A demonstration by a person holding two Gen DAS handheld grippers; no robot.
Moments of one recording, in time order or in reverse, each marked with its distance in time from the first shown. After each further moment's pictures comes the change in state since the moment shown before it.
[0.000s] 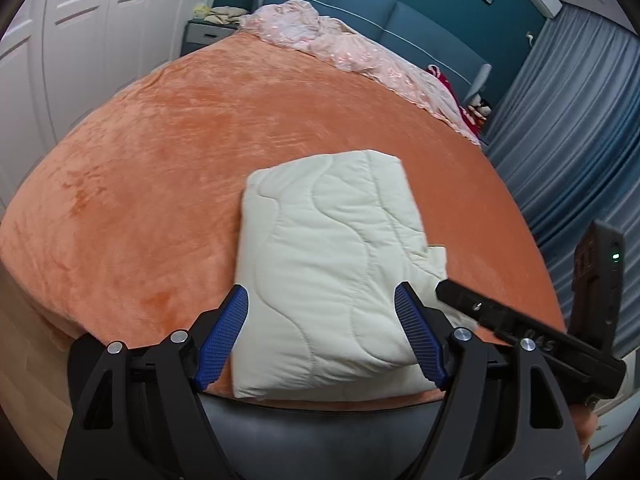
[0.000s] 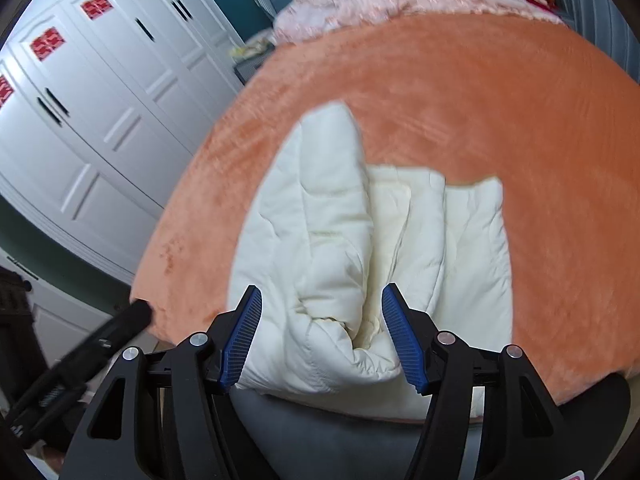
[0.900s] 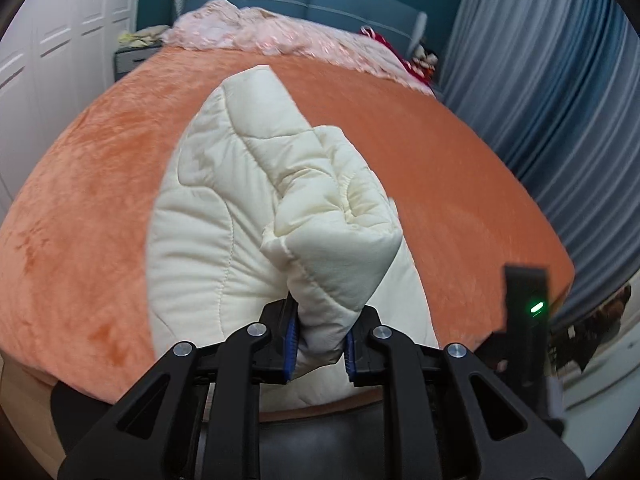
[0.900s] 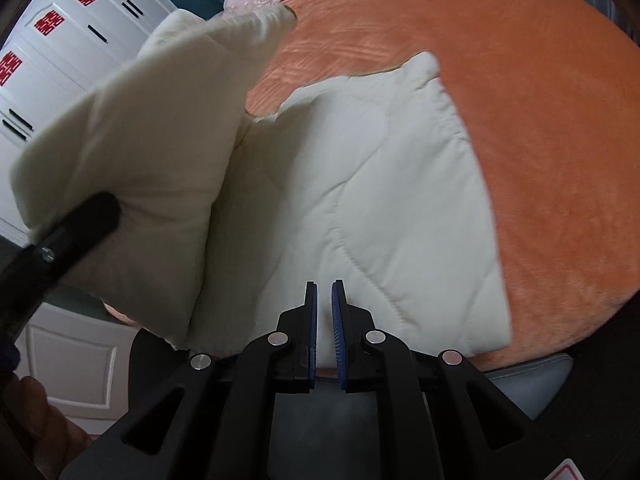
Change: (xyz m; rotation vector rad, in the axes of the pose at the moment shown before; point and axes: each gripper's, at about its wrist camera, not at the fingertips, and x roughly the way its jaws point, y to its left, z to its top) left arm 0.056 -0.074 -0.026 0.284 0.077 -0.095; right arm 0.034 -0.057 -0.066 0.129 0.047 -0.059
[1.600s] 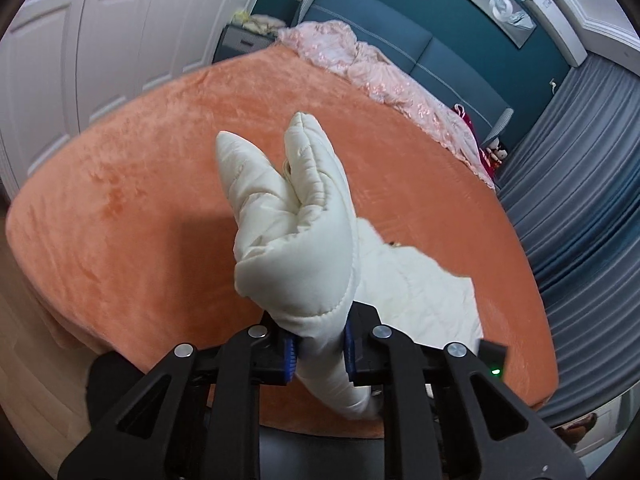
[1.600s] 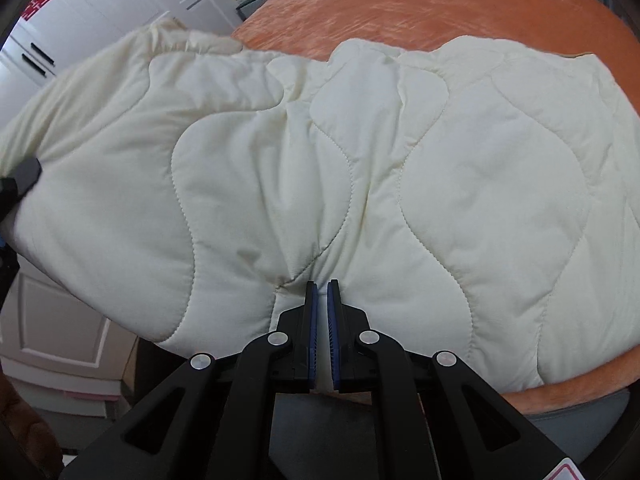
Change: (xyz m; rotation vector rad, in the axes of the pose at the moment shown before) left arm -0.088 0.154 -0.004 -0.398 -0.185 0.087; right arm 0.086 0.115 -0.010 -0.173 0.124 0.091
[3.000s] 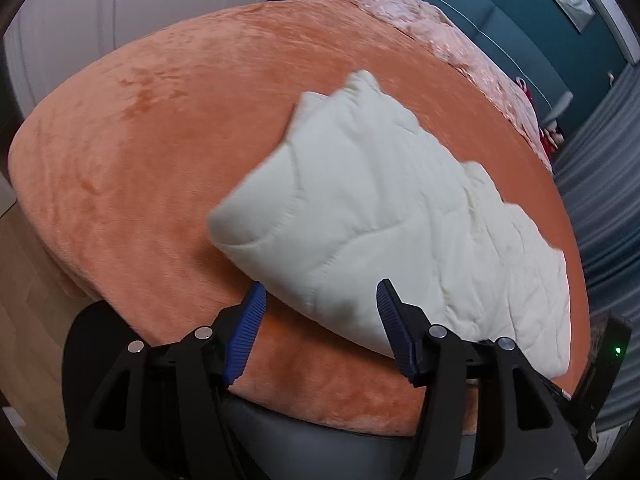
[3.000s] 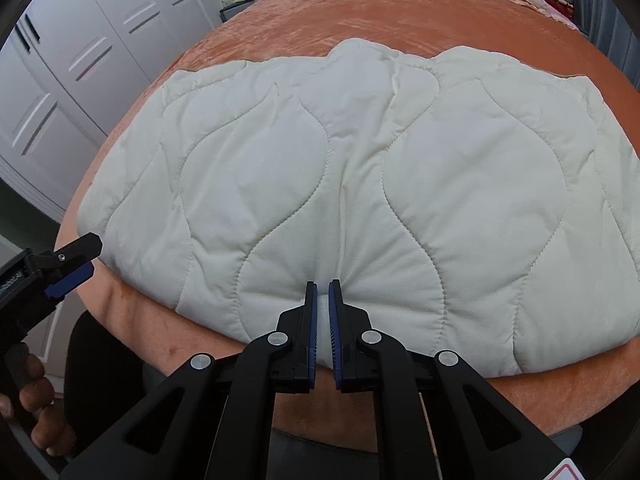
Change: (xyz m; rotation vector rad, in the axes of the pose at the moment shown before) left arm 0.080 0.072 -0.058 -0.149 0.153 0.183; right arm -0.009 -0.040 0.008 -0.055 -0.080 -0.195
